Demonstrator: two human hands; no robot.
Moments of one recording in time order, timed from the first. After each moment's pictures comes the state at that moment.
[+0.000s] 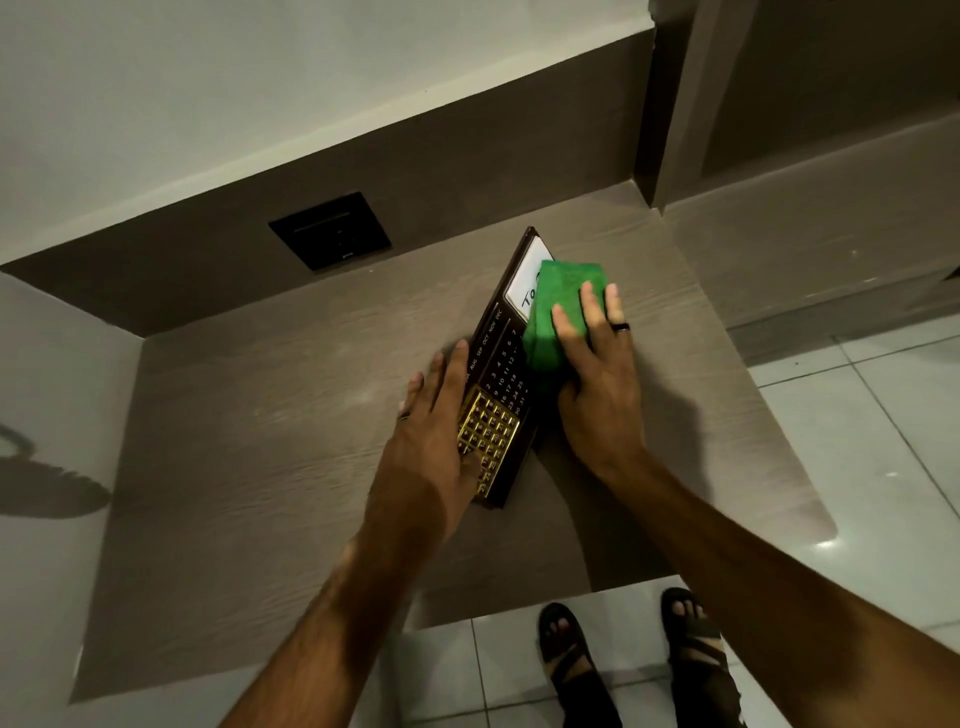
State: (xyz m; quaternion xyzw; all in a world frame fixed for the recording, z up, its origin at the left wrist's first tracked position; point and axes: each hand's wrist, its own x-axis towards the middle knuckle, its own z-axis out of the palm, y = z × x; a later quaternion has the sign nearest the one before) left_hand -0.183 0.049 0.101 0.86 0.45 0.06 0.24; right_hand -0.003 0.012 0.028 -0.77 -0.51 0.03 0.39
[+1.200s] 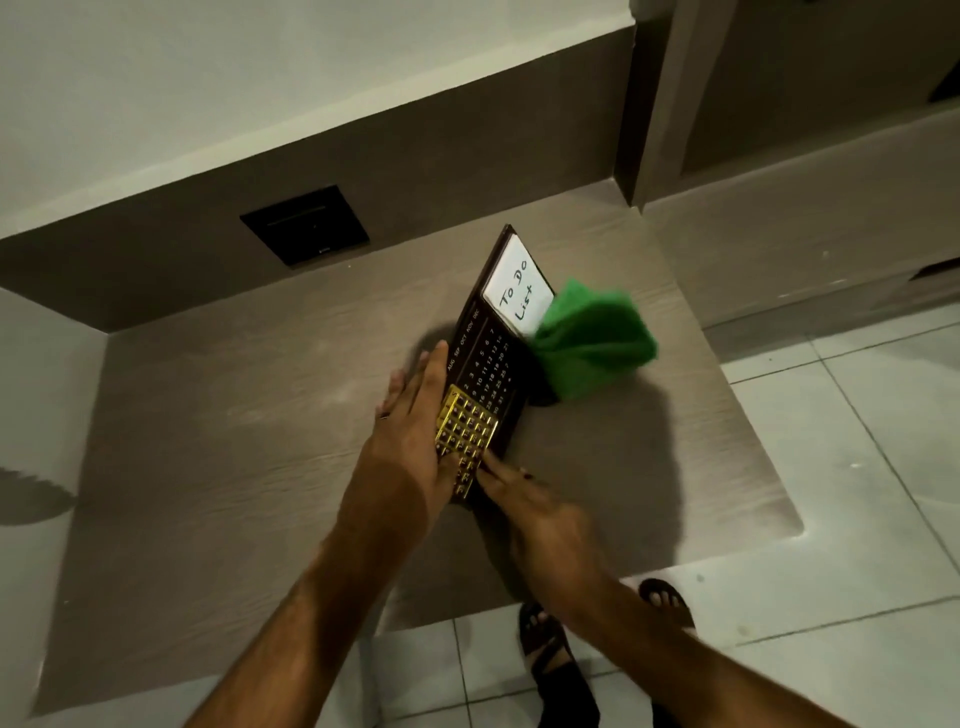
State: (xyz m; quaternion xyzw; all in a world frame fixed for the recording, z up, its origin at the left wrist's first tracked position) left_hand -0.184 0.050 0.098 0.86 0.44 0.06 0.23; right_hand -0.080 -0.072 0.012 -0.71 -0.58 0.23 0.33
